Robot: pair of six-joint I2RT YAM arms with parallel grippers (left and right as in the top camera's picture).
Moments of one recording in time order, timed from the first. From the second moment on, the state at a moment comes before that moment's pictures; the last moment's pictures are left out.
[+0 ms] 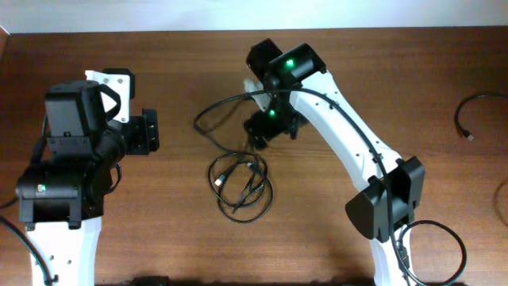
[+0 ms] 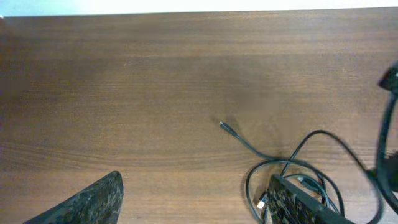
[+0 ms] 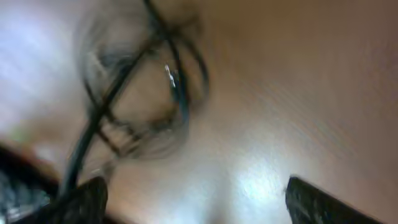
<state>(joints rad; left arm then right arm) 0.02 1.17 1.48 -1.06 0.01 0.04 0.58 2.17 2.21 -1.59 -0.13 -0.03</state>
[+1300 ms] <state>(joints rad) -0.40 1.71 1.32 -0.86 0.46 0.69 0.50 1.86 3.01 -1.69 -0.43 0.05</state>
